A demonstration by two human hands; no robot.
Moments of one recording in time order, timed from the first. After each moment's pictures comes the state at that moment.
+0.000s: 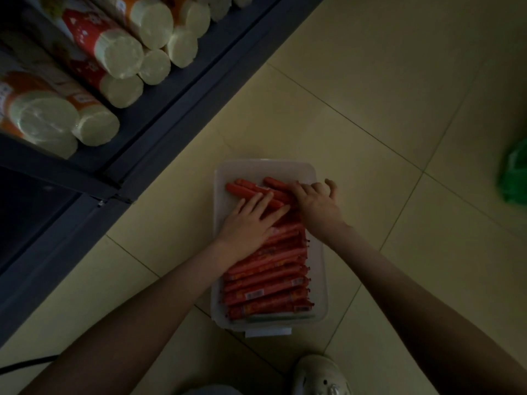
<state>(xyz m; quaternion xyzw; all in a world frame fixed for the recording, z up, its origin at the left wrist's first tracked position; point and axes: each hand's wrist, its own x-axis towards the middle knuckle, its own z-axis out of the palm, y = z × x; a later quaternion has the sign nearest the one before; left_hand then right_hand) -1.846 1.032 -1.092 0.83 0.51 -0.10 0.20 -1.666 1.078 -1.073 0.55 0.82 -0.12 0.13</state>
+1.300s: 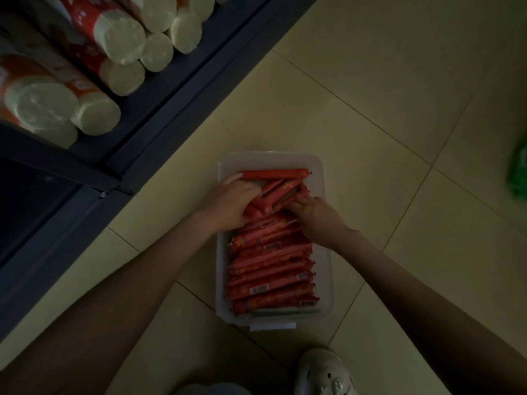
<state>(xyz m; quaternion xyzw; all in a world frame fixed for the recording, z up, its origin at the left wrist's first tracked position) -1.890 1.068 -1.096 0.85 0.48 0.05 0.22 -1.666 1.064 -1.089 0.45 0.86 -0.21 0.12</state>
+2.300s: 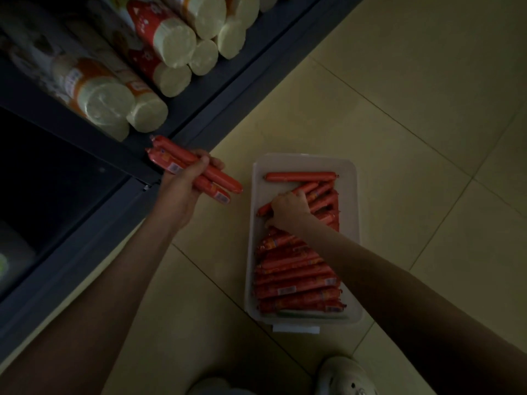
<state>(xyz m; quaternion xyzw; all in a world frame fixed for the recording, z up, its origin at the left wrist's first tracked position) -1.980 1.040 -1.035 0.22 0.55 0.57 0.58 -1.785 1.074 -1.103 0.49 0.83 -0.17 0.23</state>
